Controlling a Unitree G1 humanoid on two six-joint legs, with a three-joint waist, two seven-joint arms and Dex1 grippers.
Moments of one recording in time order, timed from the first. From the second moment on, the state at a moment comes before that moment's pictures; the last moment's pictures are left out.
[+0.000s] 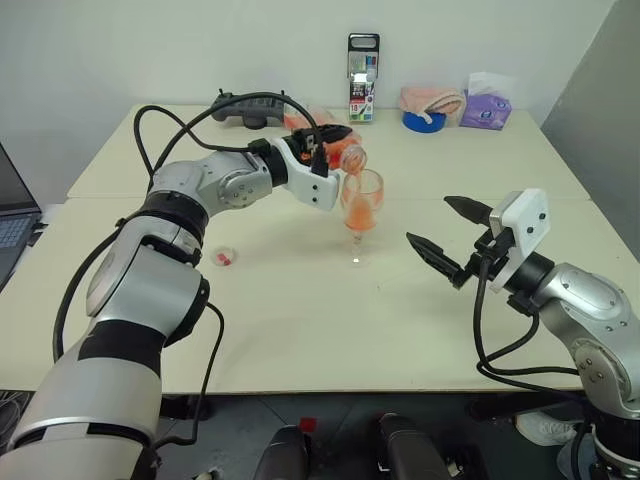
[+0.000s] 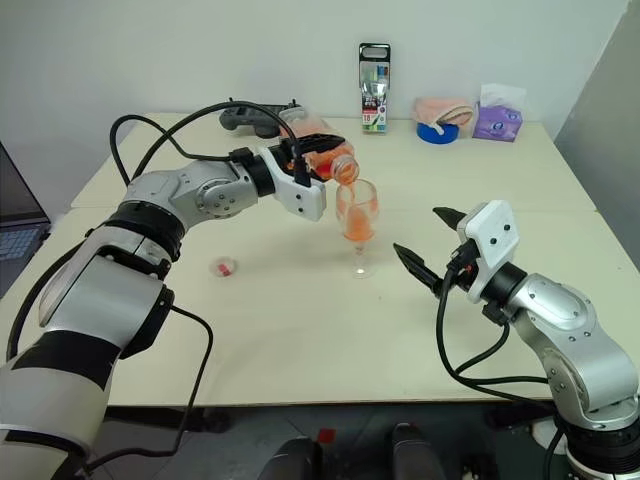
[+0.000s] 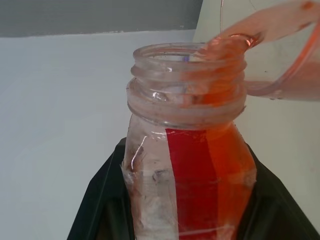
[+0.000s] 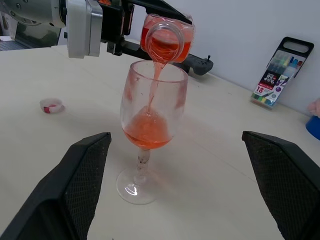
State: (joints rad) left arm -1.40 0.53 -0.55 1.23 0.83 -0.97 0.07; right arm -0.27 -0.60 -0.11 -0.63 0.50 0.63 0.48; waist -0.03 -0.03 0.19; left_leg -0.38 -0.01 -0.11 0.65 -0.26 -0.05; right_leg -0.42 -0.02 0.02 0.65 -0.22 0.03
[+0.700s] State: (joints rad) left arm -1.40 0.53 -0.55 1.23 0.80 -0.99 0.05; right arm -0.33 -0.58 -0.08 -0.62 0.49 0.63 0.49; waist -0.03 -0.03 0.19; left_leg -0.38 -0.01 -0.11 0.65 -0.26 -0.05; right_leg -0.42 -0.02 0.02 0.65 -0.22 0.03
